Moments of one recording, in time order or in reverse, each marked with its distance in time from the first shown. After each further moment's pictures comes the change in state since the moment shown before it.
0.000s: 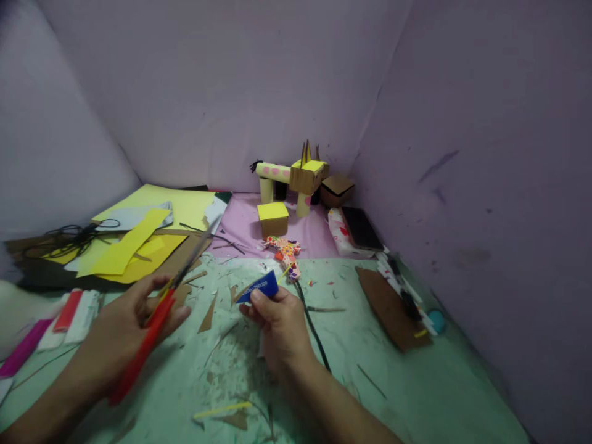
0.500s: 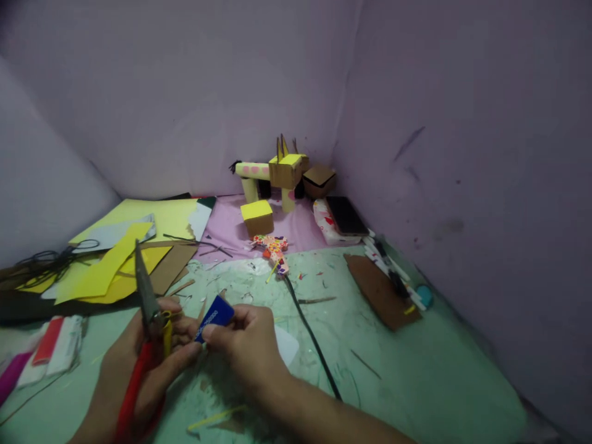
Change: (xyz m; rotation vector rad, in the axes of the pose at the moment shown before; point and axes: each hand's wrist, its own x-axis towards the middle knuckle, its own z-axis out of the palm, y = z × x) left_hand -0.021 0.008 0.036 -0.418 -0.028 0.042; right_hand -0.015 0.022 0.005 -0.223 -0.132 0.055
